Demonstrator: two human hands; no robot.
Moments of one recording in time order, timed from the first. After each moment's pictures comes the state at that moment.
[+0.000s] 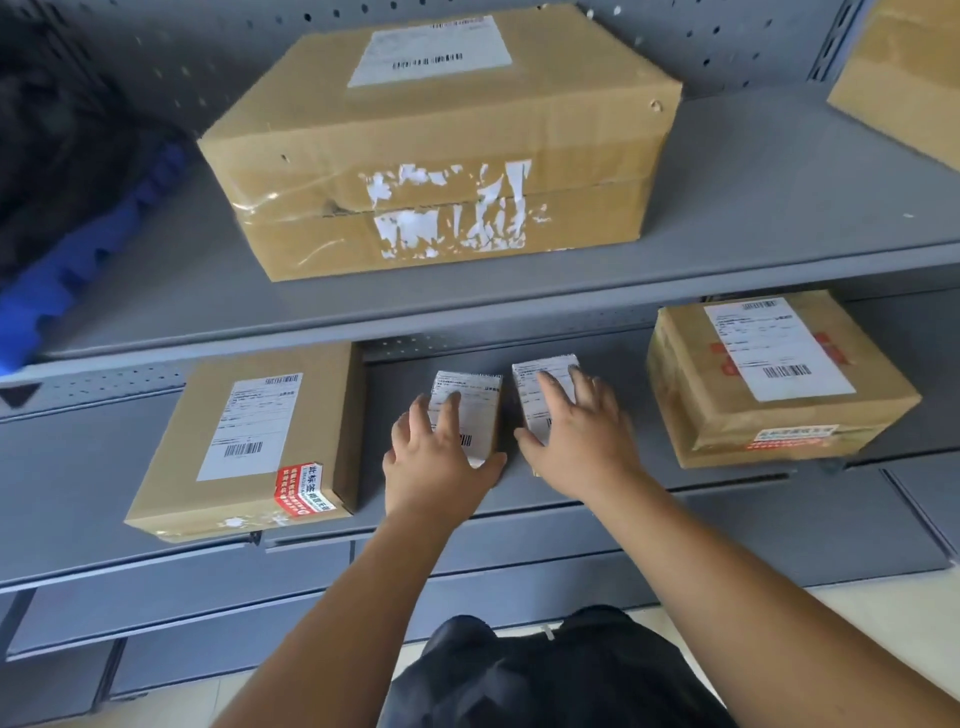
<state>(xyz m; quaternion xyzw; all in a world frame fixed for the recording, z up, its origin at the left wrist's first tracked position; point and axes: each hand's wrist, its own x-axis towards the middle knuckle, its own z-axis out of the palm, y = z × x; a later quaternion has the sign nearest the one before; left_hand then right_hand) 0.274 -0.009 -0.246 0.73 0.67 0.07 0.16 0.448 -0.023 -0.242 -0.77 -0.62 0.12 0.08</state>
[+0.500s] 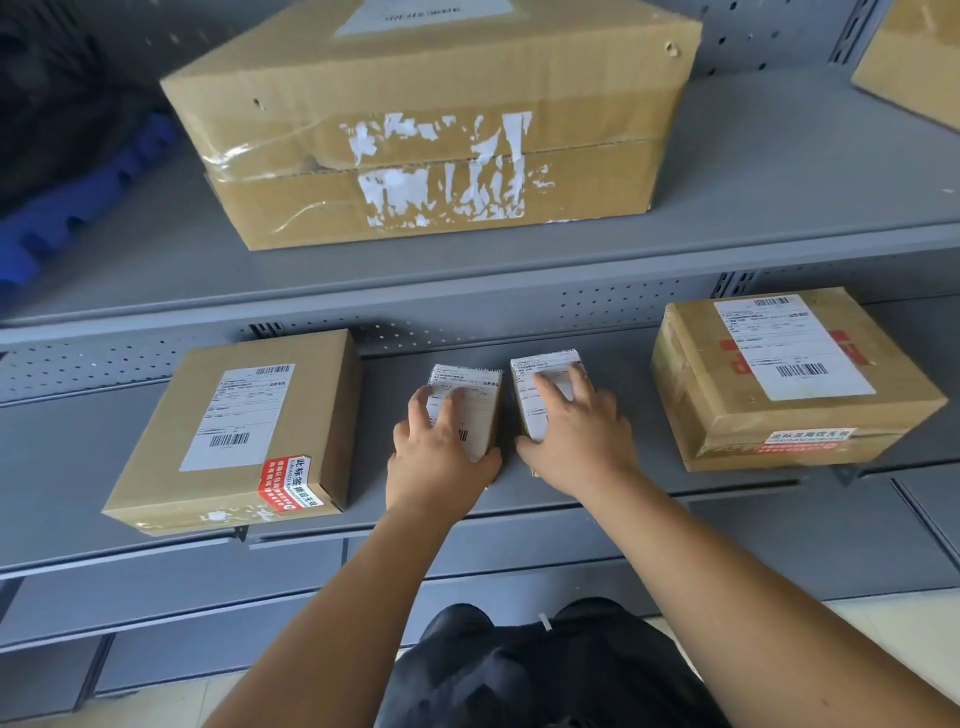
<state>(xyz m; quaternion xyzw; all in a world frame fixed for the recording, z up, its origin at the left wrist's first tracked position) 0.280 -0.001 -0.271 0.71 0.67 0.11 0.18 0.449 -0.012 -0.264 -0.78 -0.61 0.14 0.06</state>
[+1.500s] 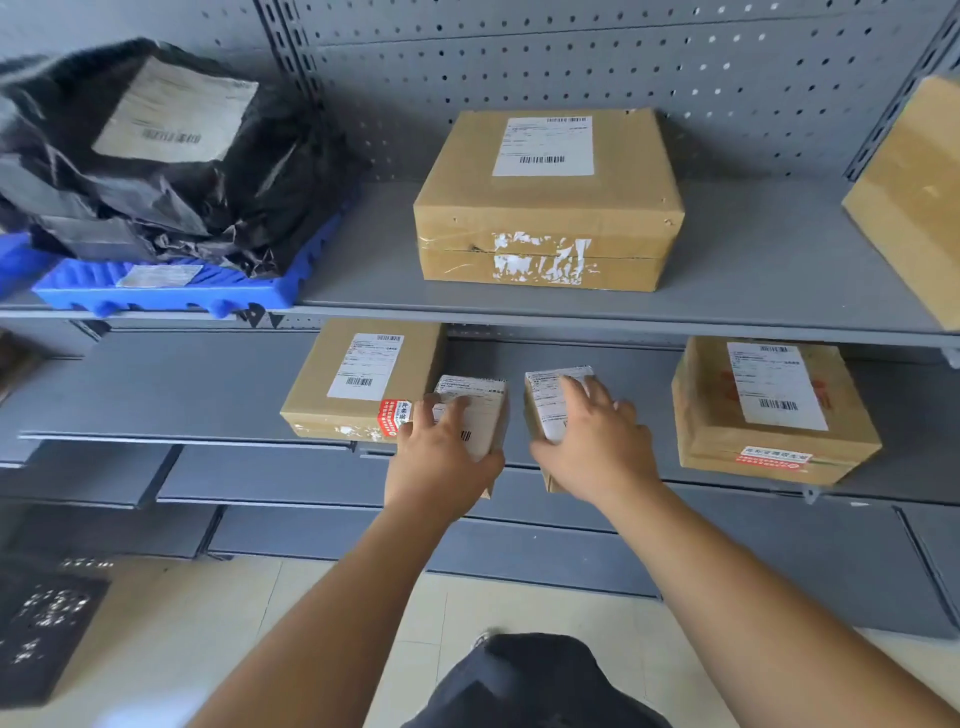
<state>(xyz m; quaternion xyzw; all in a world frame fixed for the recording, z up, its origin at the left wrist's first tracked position) 0.232 -0.125 -0.121 0.63 0.74 0.12 0.19 0.412 -0.115 -0.109 -0.74 -0.65 0.17 0.06</state>
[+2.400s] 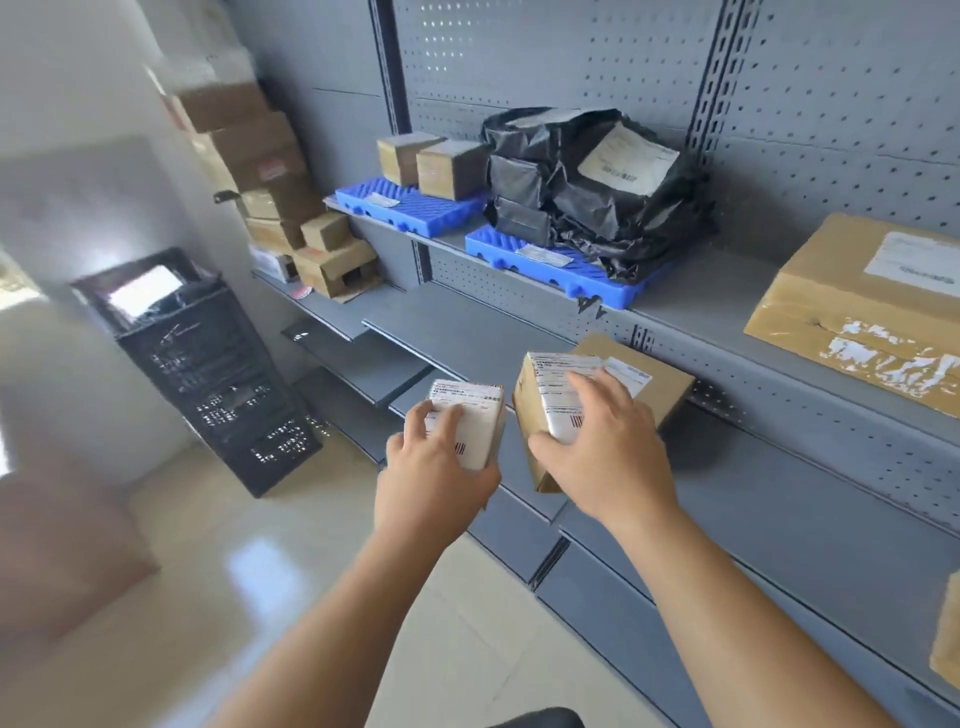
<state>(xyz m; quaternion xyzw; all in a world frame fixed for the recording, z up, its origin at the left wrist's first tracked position) 0.068 -0.325 -0.047 0.39 0.89 0.24 0.05 0.212 -0.225 0.003 -0.47 -0.84 0.20 0.19</state>
